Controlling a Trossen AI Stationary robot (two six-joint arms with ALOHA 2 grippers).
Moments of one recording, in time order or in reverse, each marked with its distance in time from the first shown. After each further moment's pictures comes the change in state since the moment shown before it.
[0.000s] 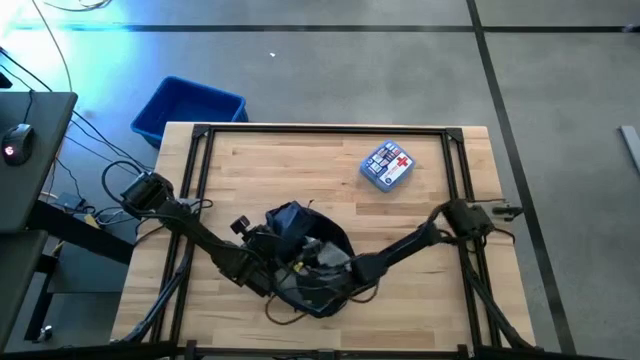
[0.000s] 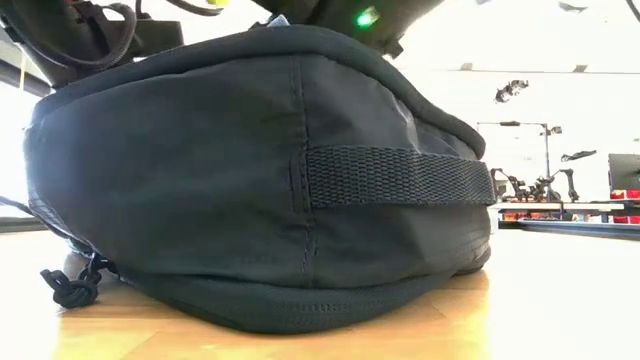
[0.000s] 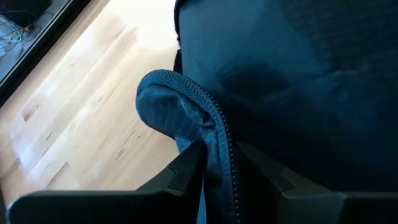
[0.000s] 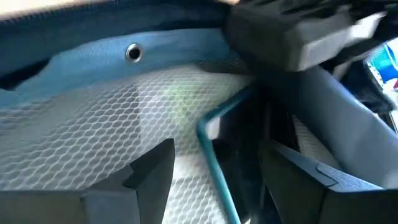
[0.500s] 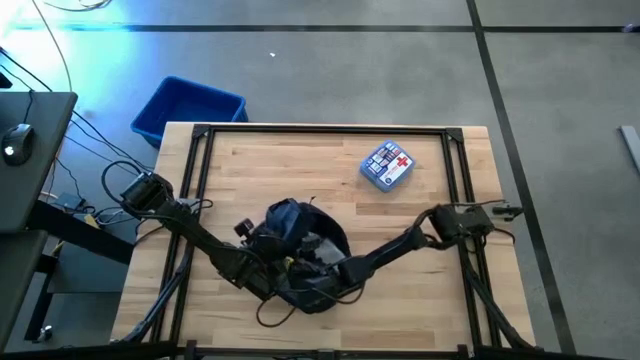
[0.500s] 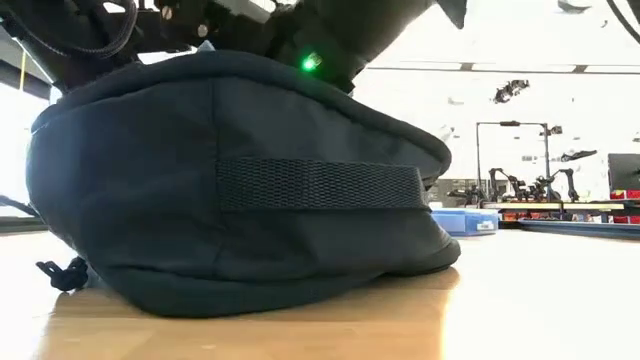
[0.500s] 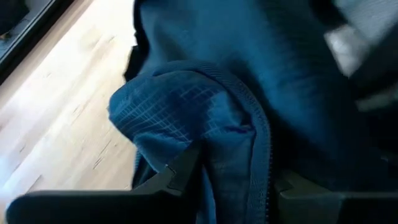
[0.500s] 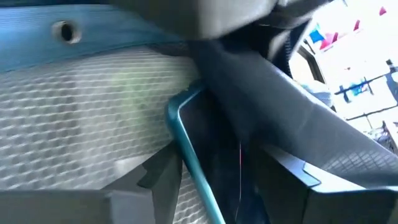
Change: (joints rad) left arm -0.007 0.001 0.000 0.099 -0.001 0.083; right arm -0.044 0.096 0.102 -0.039 0.255 0.110
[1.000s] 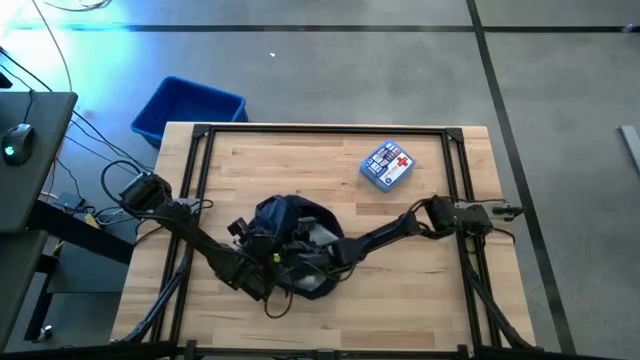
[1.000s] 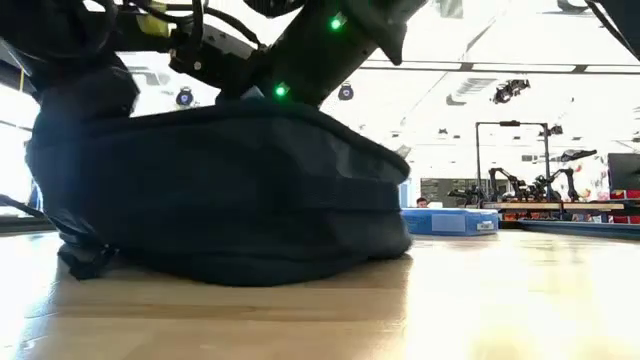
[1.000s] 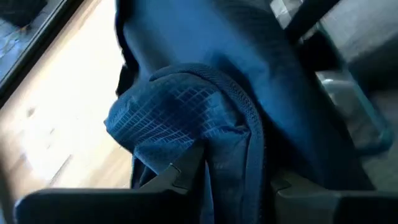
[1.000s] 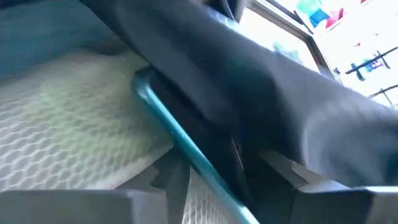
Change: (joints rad) left arm -0.035 -0.012 0.013 -0.204 0.034 -0.138; right arm -0.107 0.001 0.000 0.048 -0.081 0.020
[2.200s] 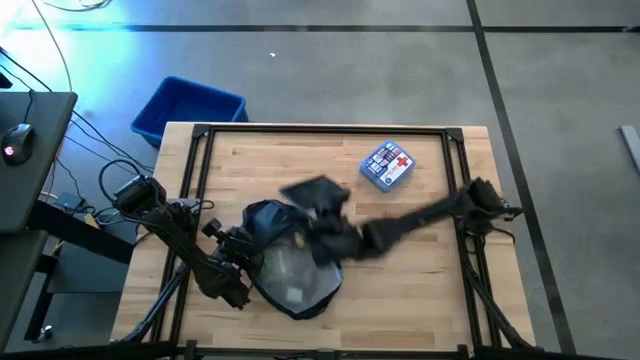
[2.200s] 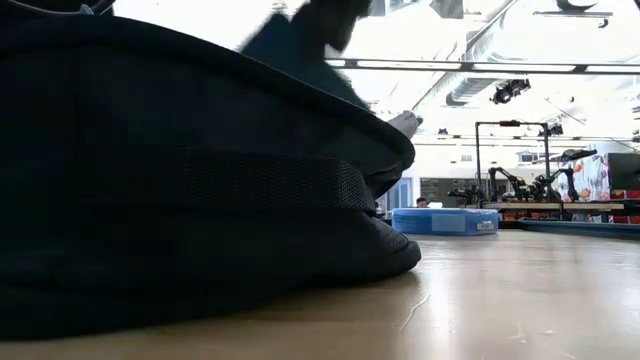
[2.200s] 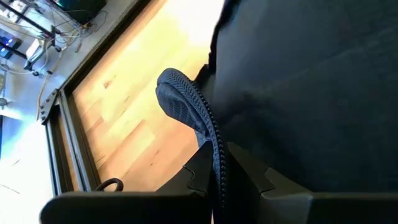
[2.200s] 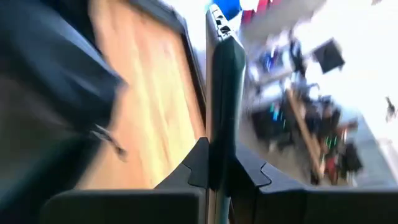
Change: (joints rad) left arm -0.128 -0.007 -0.006 -0.322 0.021 -0.335; right arm -0.033 -0.351 0.000 -0.499 0.268 -0.029
